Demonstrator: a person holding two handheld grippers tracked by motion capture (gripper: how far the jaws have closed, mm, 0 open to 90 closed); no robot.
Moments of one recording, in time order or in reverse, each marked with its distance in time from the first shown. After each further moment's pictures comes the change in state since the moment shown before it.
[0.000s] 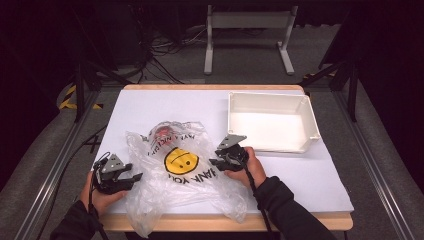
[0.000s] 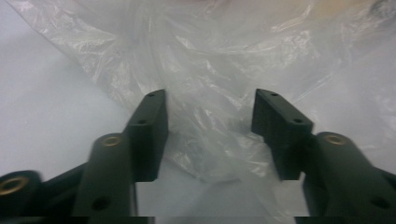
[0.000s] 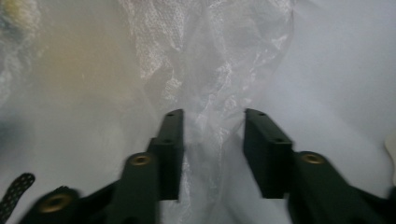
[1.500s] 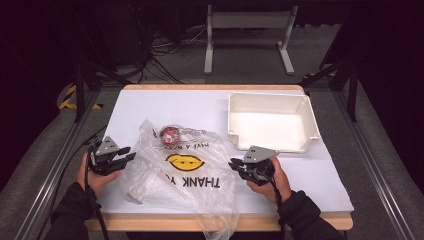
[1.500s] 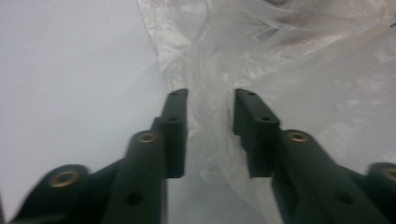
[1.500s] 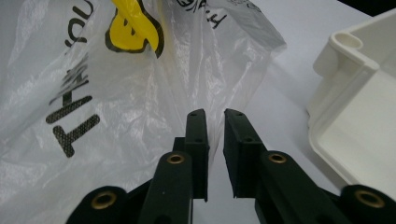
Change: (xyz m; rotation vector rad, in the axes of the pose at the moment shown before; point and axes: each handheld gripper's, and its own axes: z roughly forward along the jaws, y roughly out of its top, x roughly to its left) left arm 0.038 0.024 -0.009 -0.086 0.066 0.034; right arm 0.015 -0.027 -0.080 -0.135 -0.041 -0.067
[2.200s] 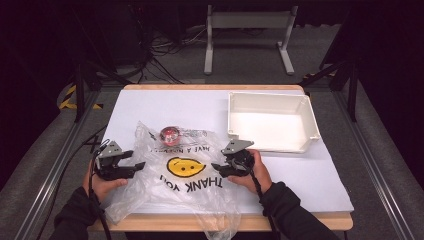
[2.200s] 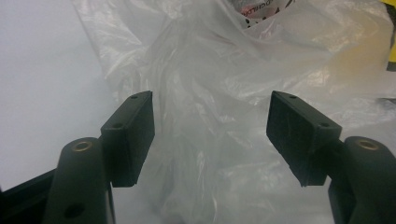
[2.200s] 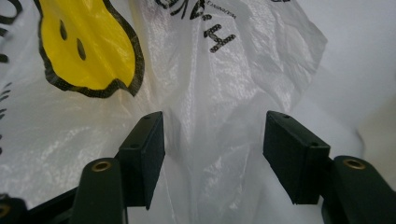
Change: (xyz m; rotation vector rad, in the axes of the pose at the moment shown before) left arm -0.014 -0.002 0.023 0.028 -0.118 -0.087; right arm -0.005 0.010 0.066 0.085 0.027 0.039
